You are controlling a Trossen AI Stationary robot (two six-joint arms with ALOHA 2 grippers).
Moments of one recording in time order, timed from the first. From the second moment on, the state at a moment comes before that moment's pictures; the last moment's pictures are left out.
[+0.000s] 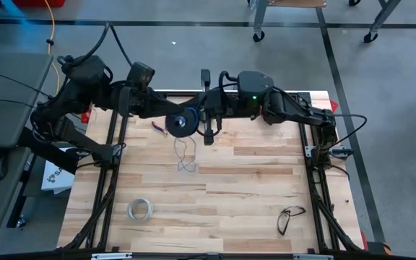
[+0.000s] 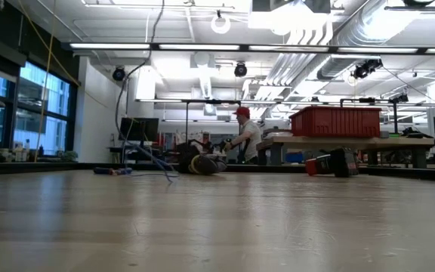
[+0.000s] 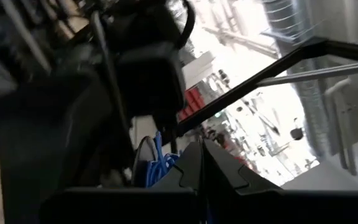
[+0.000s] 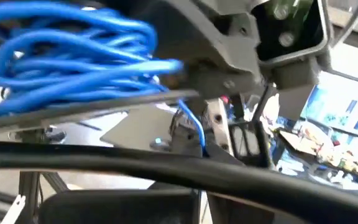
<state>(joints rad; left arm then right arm) -0.04 1.39 1.99 -0.47 0.16 -1.01 0.03 1.92 2.35 -0.34 -0.07 -0.30</state>
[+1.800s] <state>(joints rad) -0.04 1.29 1.99 -1.03 -0.45 0.15 -0.16 1.89 2.36 -0.69 0.02 -0.09</state>
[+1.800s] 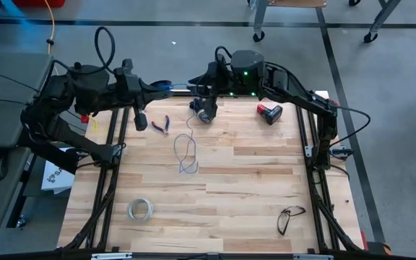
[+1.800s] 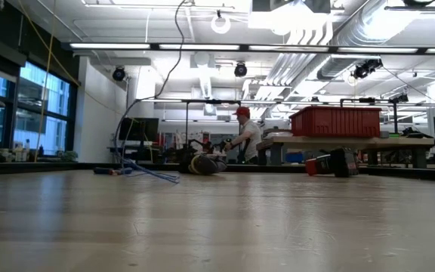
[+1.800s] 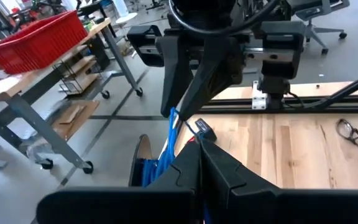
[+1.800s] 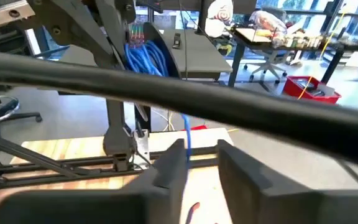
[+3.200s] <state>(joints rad) -0.03 1.29 1.99 -0.70 -0.46 0.33 -0.20 1.87 2.36 -0.89 -0.17 0.04</state>
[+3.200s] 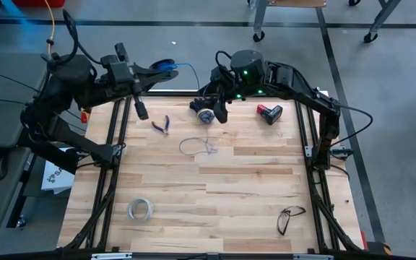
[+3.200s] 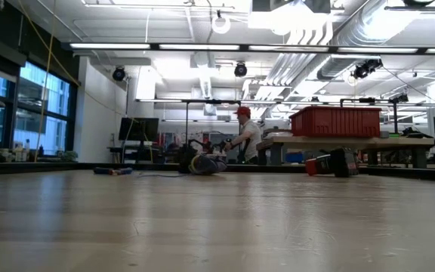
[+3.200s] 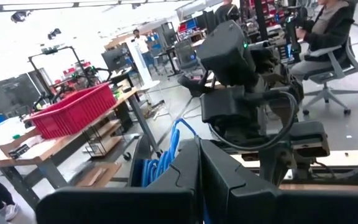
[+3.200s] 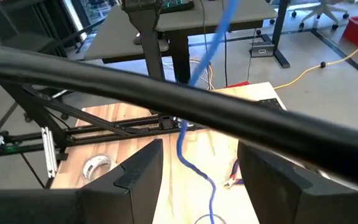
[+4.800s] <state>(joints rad) -0.03 1.29 1.99 -0.68 -0.51 0.33 -0.19 1.87 2.36 -0.88 0.02 -0.21</state>
